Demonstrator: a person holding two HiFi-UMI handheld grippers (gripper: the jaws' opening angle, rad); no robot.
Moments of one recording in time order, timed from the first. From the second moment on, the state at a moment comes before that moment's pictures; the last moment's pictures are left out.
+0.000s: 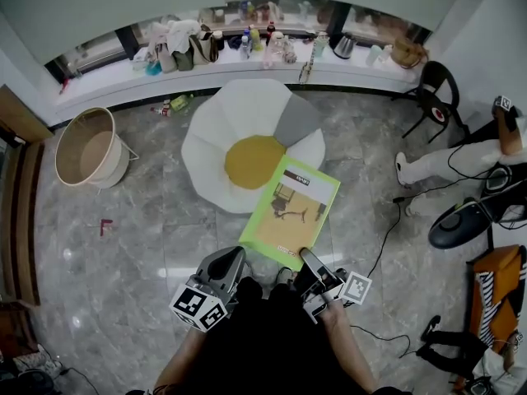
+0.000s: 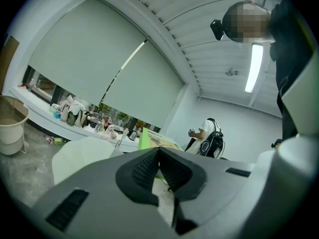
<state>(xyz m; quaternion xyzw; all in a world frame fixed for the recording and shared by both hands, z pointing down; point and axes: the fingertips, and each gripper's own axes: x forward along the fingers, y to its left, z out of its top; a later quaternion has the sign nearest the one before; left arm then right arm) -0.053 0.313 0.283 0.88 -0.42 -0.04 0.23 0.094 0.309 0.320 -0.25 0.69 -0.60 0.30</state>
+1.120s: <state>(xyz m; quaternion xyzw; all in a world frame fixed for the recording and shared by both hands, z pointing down) -0.090 0.277 0.303 0.89 -0.40 0.01 0.21 0.075 0.265 0.335 -0.31 0.67 -0.60 0.31</state>
